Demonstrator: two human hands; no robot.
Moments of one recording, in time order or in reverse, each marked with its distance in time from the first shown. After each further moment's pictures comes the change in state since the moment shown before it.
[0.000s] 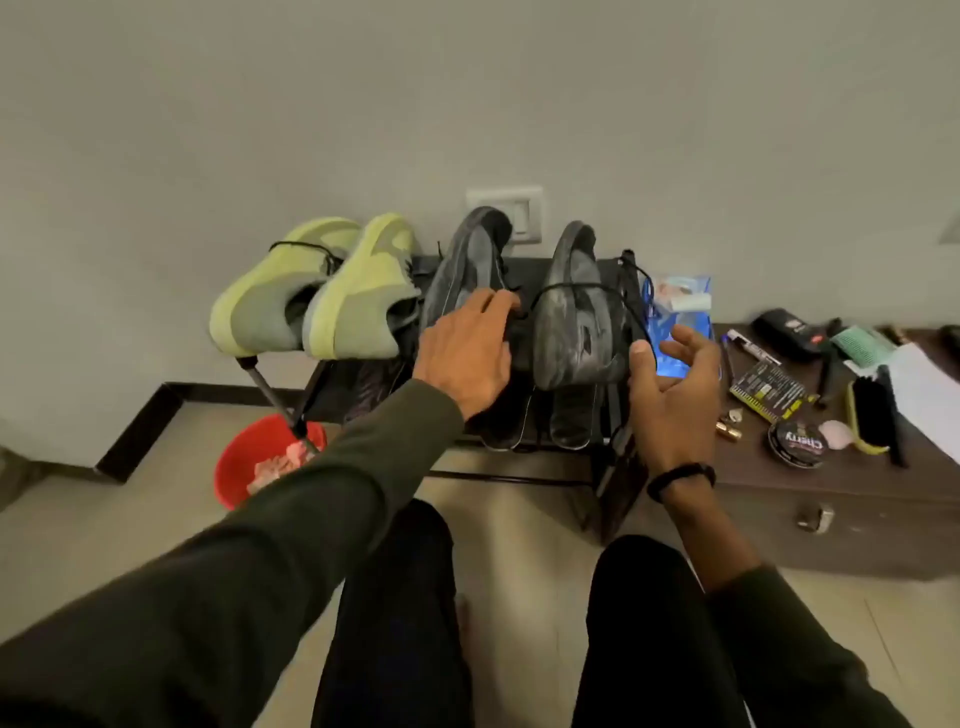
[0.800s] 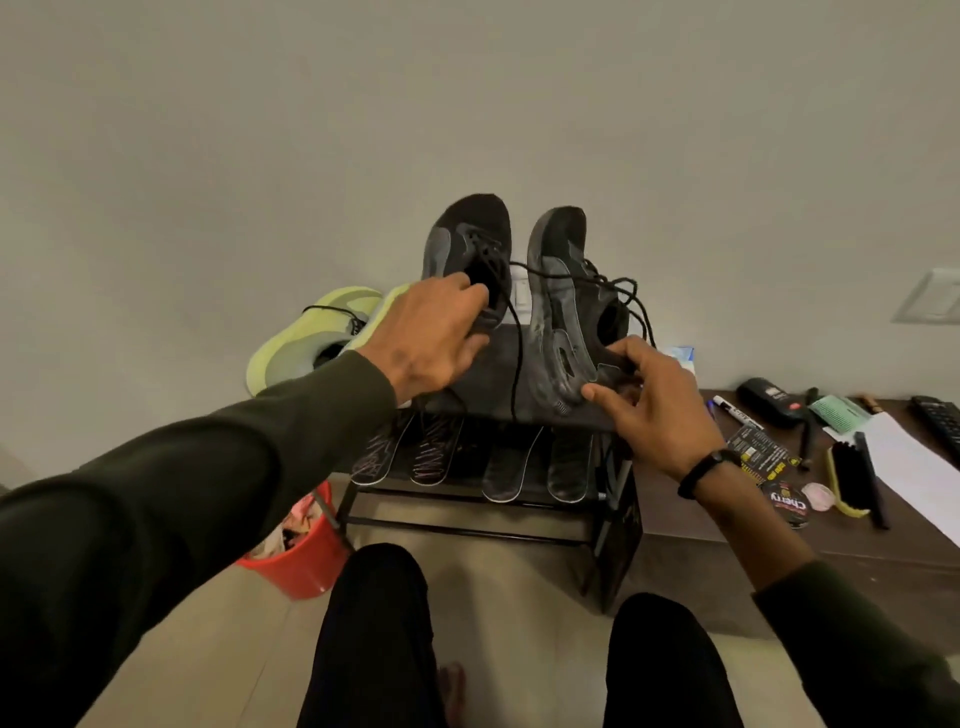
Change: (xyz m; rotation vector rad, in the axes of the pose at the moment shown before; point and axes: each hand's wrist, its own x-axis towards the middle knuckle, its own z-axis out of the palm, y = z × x) left_hand 0.028 -0.013 -0.111 0.226 0.005 0.200; right_hand 0.030 -0.073 -0.030 -0.253 -0.557 -0.359
